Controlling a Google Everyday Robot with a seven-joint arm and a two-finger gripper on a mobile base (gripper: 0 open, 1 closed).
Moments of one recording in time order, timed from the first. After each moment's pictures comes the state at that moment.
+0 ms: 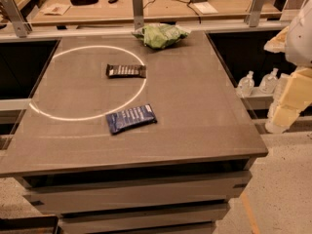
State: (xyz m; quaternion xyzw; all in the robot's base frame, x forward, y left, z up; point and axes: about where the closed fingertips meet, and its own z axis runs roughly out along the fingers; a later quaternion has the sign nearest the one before) arm 0.438 -0.217 0.976 -0.60 0.78 -0.03 0.16
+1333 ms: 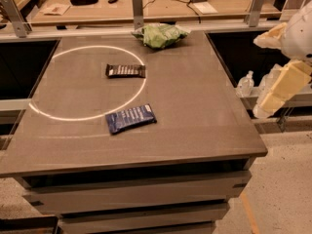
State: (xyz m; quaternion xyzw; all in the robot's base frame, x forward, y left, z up) arm 0.475 -0.207 0.970 -0.60 0.76 0.04 0.25
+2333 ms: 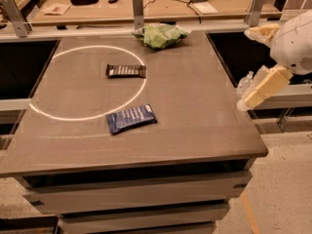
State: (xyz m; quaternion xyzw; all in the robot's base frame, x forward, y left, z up) arm 0.517 -0.196 0.962 -0.61 0.70 0.04 0.38
